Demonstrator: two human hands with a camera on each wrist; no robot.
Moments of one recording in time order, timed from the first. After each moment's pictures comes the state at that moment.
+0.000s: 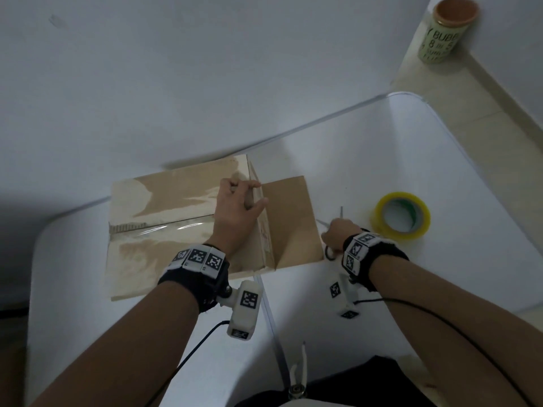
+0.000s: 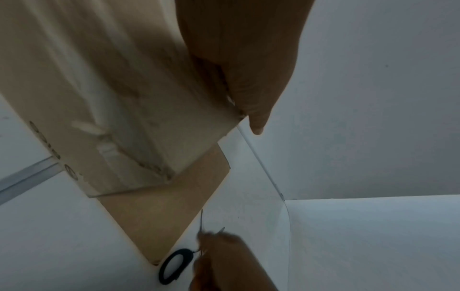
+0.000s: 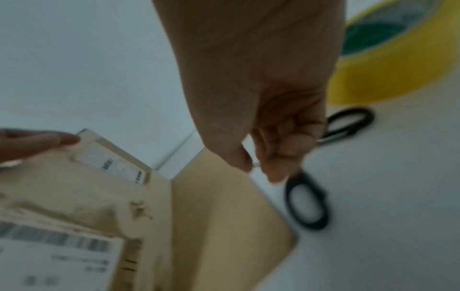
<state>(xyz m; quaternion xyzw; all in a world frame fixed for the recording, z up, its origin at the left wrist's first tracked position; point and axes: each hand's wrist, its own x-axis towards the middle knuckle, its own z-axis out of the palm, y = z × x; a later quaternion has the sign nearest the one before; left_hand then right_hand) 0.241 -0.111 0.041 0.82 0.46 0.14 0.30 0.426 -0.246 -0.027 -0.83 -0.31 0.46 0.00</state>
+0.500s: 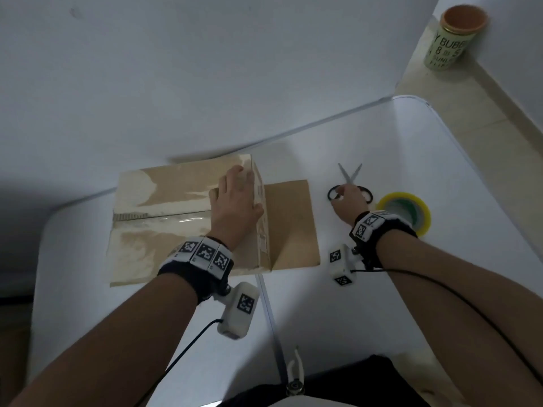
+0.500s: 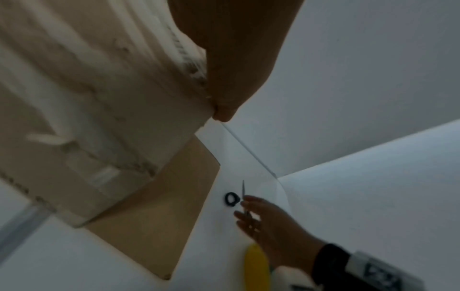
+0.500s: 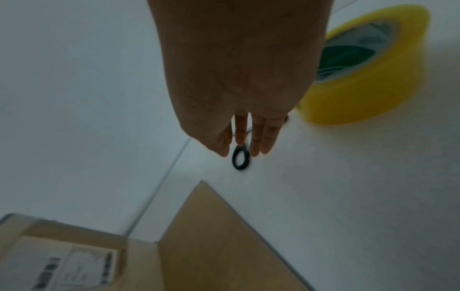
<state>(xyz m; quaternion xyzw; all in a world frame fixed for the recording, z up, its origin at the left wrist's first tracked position) 0.238 -0.123 0.066 0.88 0.46 -0.02 0.07 0.460 -0.225 -0.023 -0.87 -0.29 0.34 0.22</state>
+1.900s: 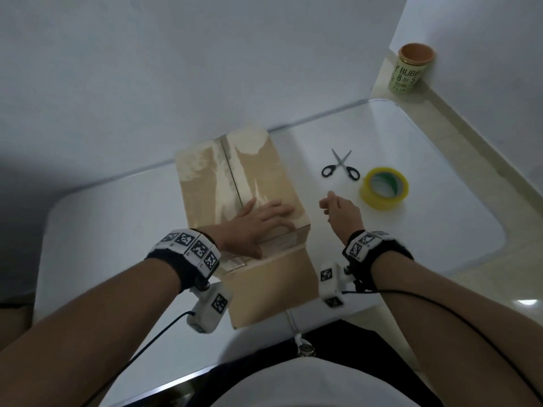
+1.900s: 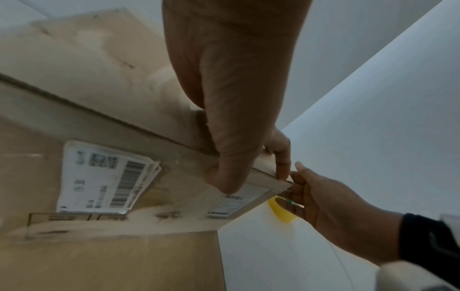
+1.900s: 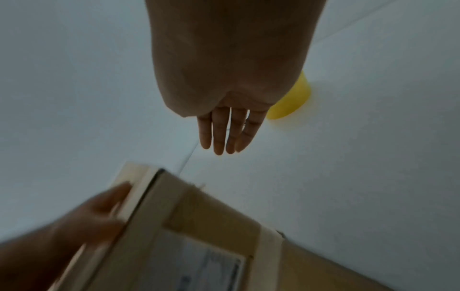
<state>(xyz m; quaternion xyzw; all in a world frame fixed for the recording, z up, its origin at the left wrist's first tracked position) 0.138 -0.190 0.075 0.96 0.06 -0.19 0.22 0.335 -0.325 0.029 -0.85 -0.30 0.26 0.34</state>
